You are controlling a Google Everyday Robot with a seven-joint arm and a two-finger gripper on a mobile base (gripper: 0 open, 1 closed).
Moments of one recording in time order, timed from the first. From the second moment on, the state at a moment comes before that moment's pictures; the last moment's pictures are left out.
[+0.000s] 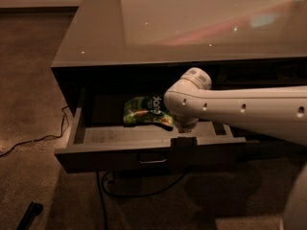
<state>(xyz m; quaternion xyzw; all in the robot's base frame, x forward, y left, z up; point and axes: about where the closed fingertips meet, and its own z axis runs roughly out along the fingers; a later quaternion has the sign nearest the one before) 0.602 -0.124 0.631 -0.69 0.70 -0.15 0.09</state>
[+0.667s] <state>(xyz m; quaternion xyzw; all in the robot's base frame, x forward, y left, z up) 0.579 -0.156 0.645 -0.65 0.73 -0.22 -0.01</state>
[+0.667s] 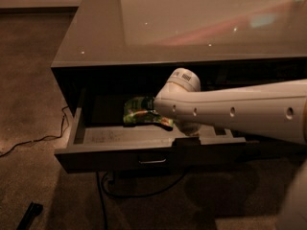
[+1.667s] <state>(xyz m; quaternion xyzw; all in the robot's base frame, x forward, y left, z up) 0.504 -0.173 0.680 -0.61 0.75 -0.26 -0.04</state>
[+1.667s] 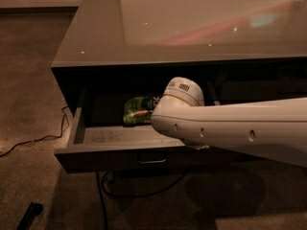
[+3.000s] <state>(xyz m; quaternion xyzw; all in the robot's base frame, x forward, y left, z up) 0.536 -0.127 0.710 -0.65 0.72 -0.20 0.12</state>
